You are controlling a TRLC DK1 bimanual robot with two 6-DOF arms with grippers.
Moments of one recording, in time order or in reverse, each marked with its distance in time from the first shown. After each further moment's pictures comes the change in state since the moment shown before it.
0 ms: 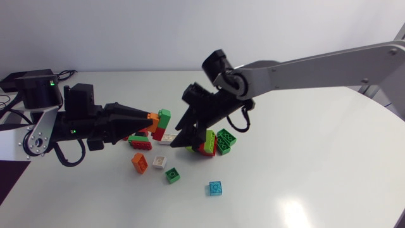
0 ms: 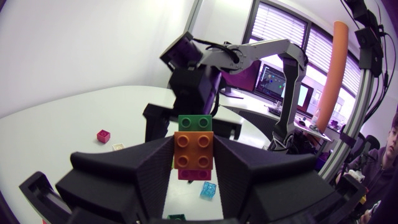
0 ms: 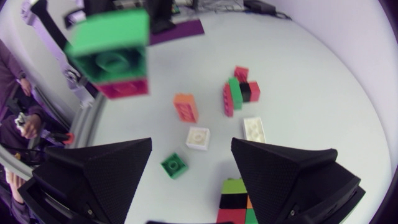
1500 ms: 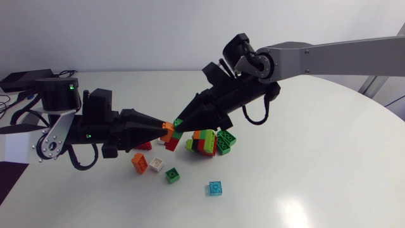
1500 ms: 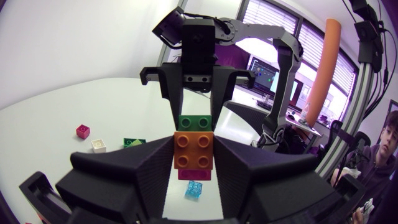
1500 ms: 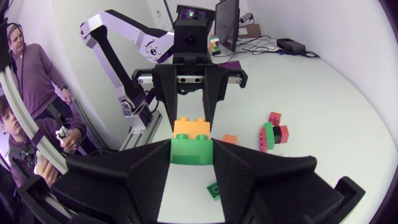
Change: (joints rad) left arm -0.125 0.029 0.000 -0.001 -0.029 -0.004; right arm -0.072 -0.087 0.001 -0.150 -0.346 -0.130
